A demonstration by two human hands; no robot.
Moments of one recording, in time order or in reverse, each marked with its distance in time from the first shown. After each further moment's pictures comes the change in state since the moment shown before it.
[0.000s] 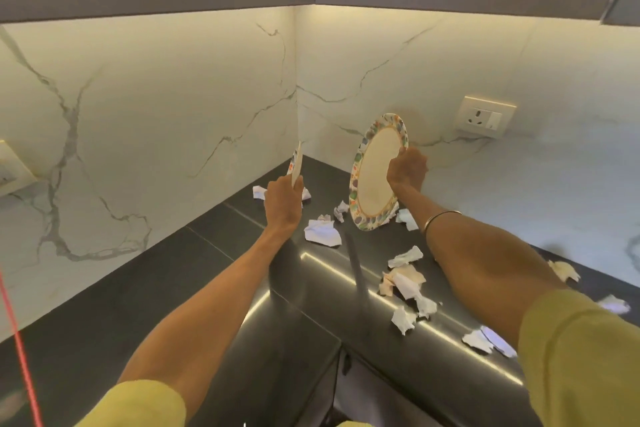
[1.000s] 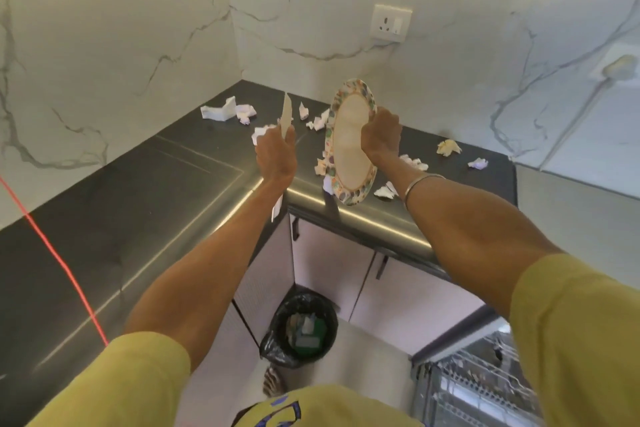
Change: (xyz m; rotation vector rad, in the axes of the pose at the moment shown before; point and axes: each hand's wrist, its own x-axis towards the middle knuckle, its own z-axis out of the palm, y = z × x) left_hand -0.248 0.080 -0.036 -0.121 -0.054 -0.024; right_hand -0.197 0.107 -0.182 -0.080 -0.029 -0.036
